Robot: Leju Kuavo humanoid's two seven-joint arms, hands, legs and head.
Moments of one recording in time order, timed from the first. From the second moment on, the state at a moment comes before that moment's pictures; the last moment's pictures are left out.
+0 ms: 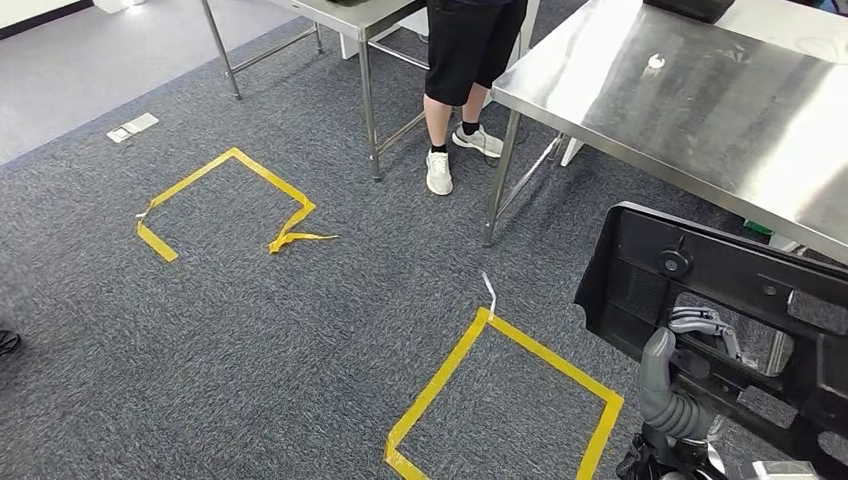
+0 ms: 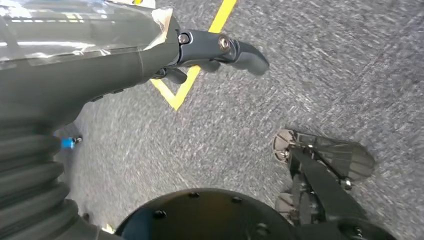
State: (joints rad) left arm -0.08 0.03 -1.31 -0.14 1.50 0.32 -0.20; right arm 0.15 -0.01 0.05 -1.85 -0.03 -0.22 -0.66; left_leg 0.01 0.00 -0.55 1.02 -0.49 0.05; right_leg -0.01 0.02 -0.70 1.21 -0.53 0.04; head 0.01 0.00
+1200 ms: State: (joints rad) left arm -0.08 0.02 -1.31 -0.14 1.50 0.30 -0.21; right arm 0.20 -0.02 0.04 -1.87 -0.05 -0.22 -0.66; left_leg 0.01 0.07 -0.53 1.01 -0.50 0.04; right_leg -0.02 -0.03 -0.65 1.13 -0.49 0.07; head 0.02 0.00
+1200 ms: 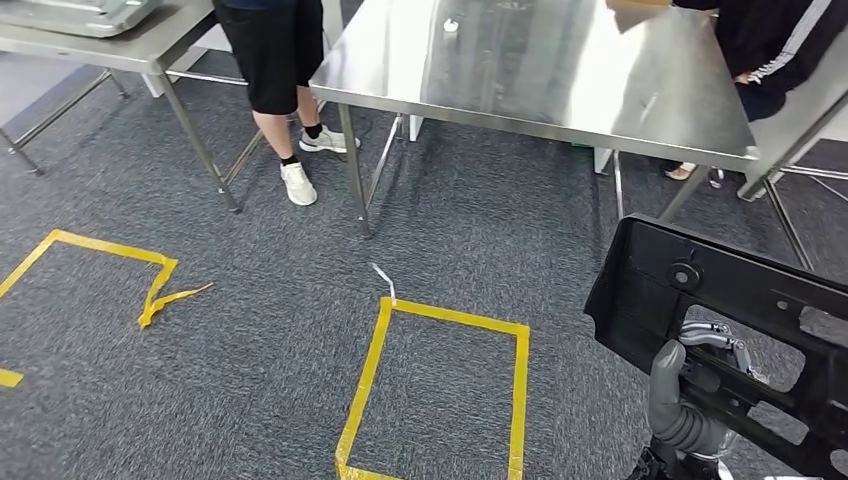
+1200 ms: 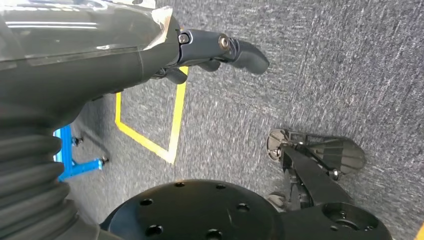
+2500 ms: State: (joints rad) left arm -0.08 0.01 -1.31 -0.14 1.50 0.26 -0.25; right arm 0.19 -0.01 0.03 -1.89 0.00 -0.21 -0.66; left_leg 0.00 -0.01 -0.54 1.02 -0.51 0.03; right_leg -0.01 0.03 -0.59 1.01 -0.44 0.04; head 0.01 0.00
